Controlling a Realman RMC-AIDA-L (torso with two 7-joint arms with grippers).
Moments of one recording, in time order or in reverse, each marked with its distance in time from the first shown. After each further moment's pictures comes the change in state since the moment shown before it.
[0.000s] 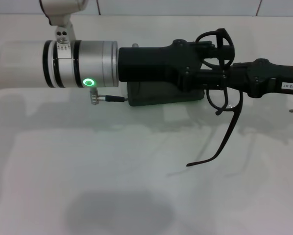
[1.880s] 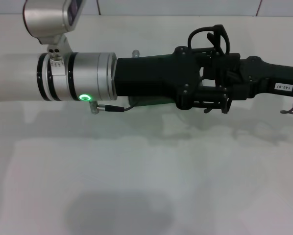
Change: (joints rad) left arm 0.064 -0.047 -0.080 0.077 0.077 0.097 0.106; right arm -0.005 0.006 -0.082 0.053 0.144 -0.011 -0.080
